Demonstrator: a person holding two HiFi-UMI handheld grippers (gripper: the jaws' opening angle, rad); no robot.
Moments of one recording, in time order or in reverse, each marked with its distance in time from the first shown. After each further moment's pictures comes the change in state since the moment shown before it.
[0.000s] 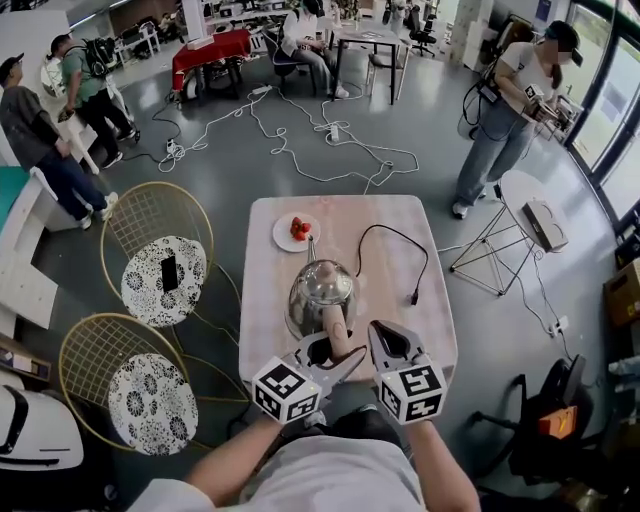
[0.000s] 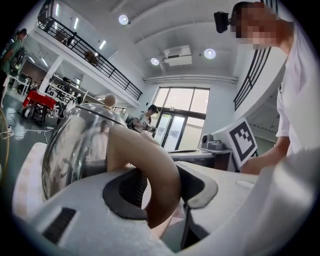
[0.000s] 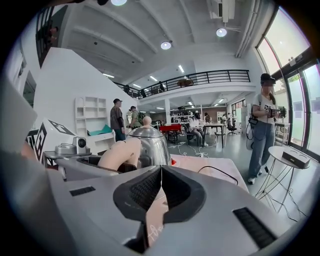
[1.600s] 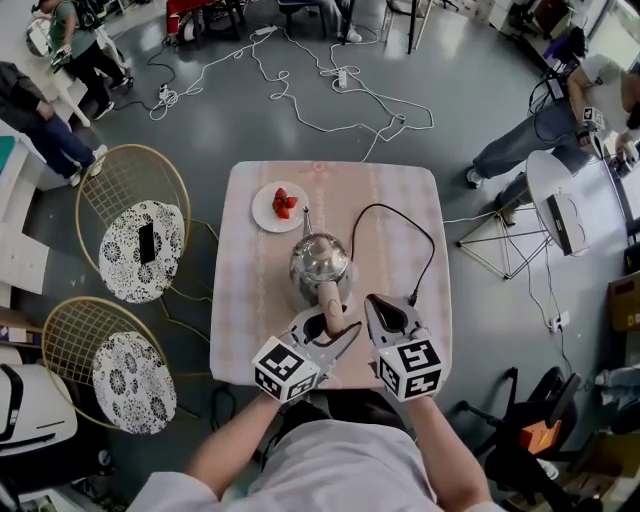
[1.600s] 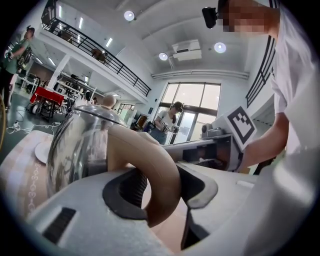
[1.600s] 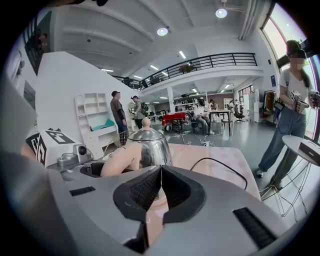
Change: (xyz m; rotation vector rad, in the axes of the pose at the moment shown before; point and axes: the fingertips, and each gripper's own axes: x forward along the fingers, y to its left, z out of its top) left arm 0.098 0.098 -0.042 -0.034 0.029 0.096; right arm 0.101 -0.094 -0.035 0.034 0.128 0.098
